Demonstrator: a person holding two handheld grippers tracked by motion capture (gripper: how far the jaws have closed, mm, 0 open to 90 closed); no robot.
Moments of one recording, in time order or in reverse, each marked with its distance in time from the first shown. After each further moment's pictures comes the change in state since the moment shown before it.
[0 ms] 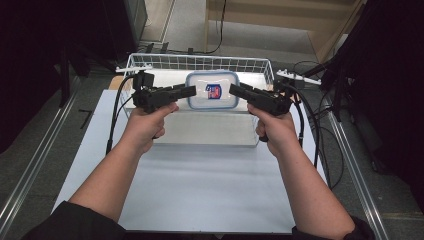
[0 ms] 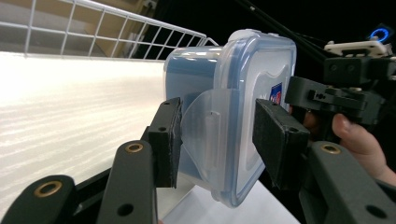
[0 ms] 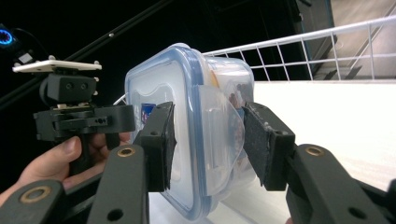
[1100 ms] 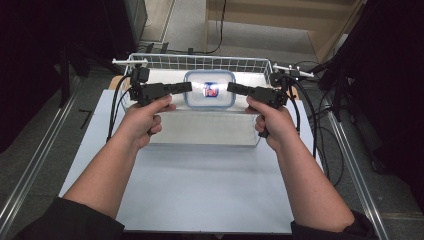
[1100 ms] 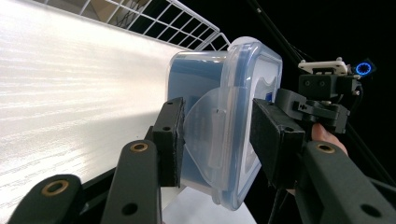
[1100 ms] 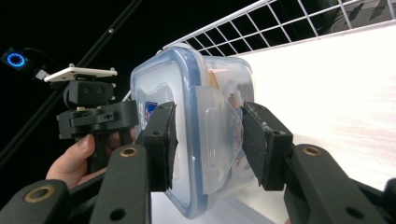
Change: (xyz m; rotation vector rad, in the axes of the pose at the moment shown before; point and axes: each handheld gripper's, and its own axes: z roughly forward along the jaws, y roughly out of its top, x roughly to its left) left arm 0.018 0.011 -0.003 0.057 -0.018 -0.240; right arm -0.017 0.010 0.015 0.119 0.036 0.237
